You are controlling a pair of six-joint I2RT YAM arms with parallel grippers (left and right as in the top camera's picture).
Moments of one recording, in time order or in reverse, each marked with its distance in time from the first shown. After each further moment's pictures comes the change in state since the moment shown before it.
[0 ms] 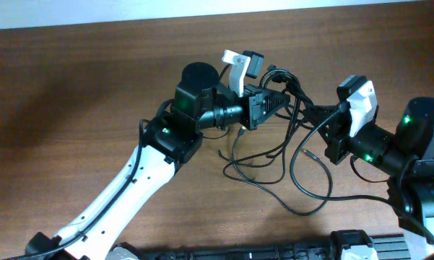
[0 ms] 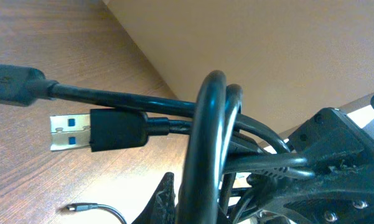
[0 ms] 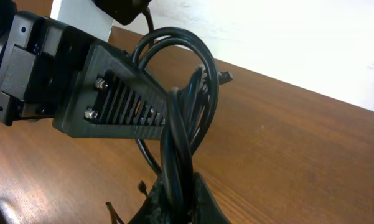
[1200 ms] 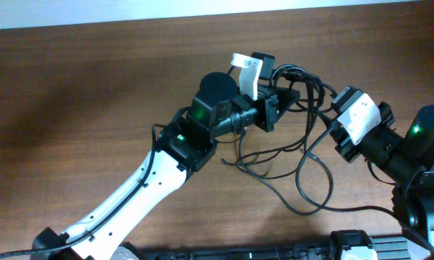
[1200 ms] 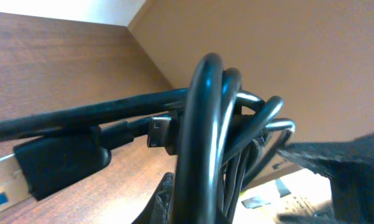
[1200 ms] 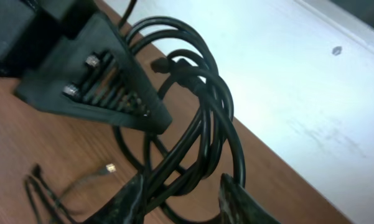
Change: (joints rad) left arm -0.114 0.012 -0.004 0.061 -0.224 0.003; right arm -0.009 -0.038 0.003 0.023 0.170 -0.434
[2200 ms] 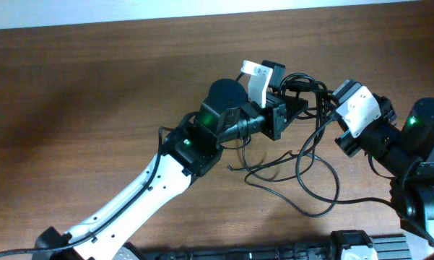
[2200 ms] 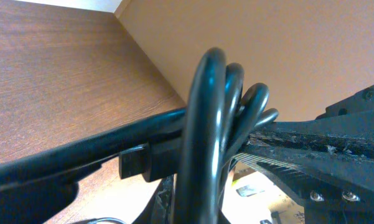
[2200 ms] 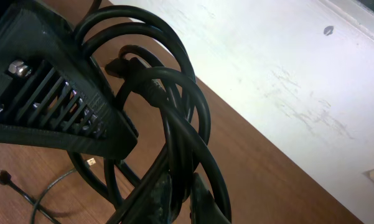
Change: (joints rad) left arm -0.045 0.001 -0.008 0.002 0.003 0.000; right arm -0.002 0.037 0.001 0.002 0.060 -0.014
